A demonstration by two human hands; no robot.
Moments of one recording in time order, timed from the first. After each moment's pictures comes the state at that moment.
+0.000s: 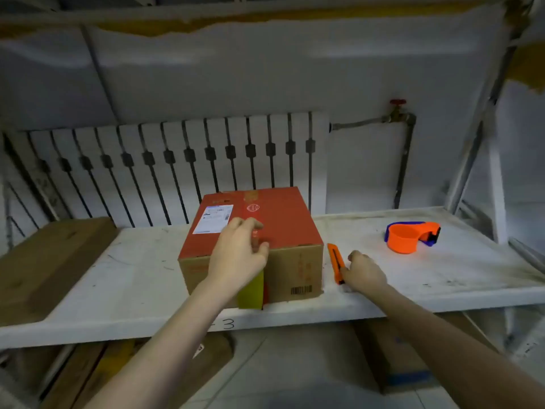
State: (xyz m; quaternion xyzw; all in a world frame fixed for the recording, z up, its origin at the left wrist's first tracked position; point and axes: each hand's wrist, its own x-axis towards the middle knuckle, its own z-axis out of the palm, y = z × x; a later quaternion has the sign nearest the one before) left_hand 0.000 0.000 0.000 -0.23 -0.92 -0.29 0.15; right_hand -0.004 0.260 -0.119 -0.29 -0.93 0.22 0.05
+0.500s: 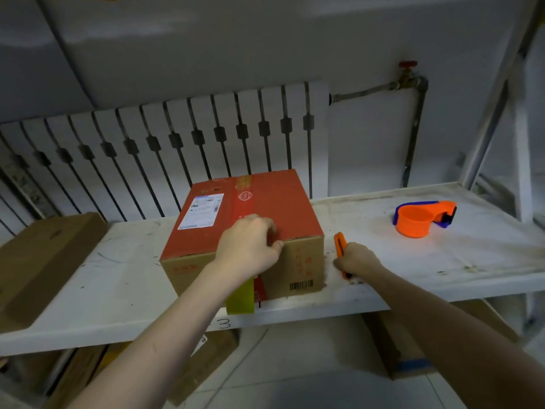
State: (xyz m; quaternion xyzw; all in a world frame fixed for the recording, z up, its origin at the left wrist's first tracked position) left_hand -0.031 0.039 -0.005 -0.25 -0.96 -0.13 0.05; right_hand -0.047 0.269 -0.139 -0.30 -0.91 0.28 -0.06
